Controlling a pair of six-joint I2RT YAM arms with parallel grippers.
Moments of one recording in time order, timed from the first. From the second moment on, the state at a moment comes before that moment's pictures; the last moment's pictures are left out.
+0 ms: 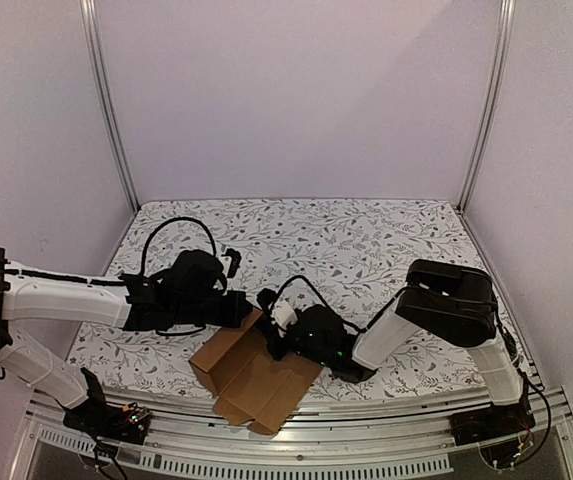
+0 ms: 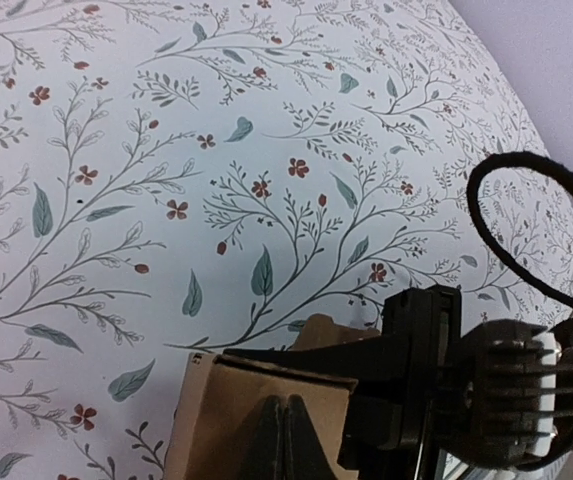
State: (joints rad) left arm -0.93 1.40 0.71 -0.03 -0.11 -0.64; right arm 1.14 2.28 1.01 1.08 0.17 0.09
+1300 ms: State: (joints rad) left arm -0.95 1.40 0.68 0.01 -0.12 -0.67; right arm 1.18 2.32 1.03 1.13 0.31 0.07
